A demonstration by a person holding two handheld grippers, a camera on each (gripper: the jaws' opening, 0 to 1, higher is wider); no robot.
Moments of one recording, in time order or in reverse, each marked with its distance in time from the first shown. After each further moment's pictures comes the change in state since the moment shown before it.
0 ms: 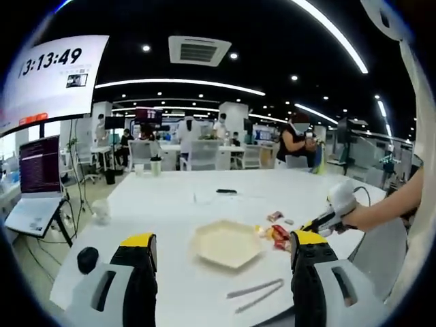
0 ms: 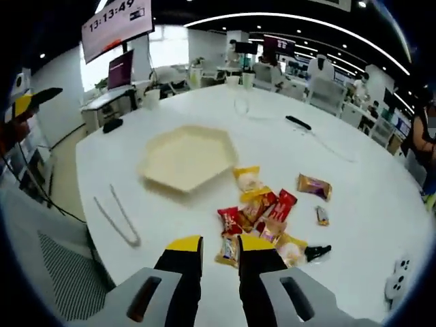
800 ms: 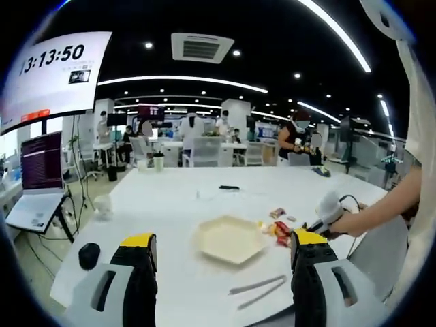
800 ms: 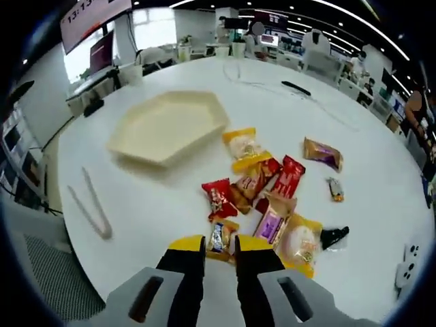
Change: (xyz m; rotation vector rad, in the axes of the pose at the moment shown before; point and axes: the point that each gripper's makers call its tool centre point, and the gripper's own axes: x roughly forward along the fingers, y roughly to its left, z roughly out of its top) left arm -0.001 0.007 -0.010 -0.009 0.019 0.016; right arm 0.043 -0.015 -0.042 0.059 0.174 -0.041
